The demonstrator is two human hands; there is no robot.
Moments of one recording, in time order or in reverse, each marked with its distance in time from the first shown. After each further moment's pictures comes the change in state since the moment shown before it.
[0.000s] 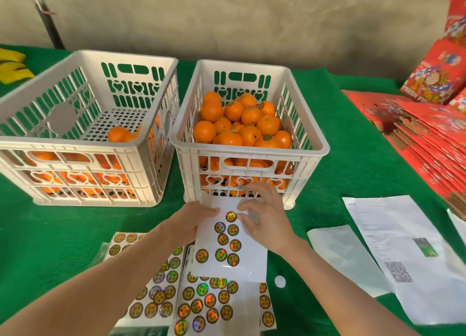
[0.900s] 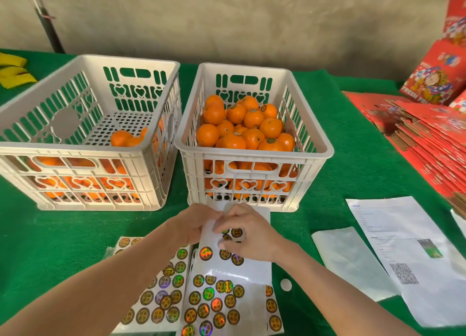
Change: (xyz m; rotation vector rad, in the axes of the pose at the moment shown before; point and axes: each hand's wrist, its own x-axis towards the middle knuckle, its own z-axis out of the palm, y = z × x) left_hand 0.006 0.011 -0.004 0.086 -0.002 -0.078; right_hand 0.008 -0.035 0.008 0.261 -0.364 -0.005
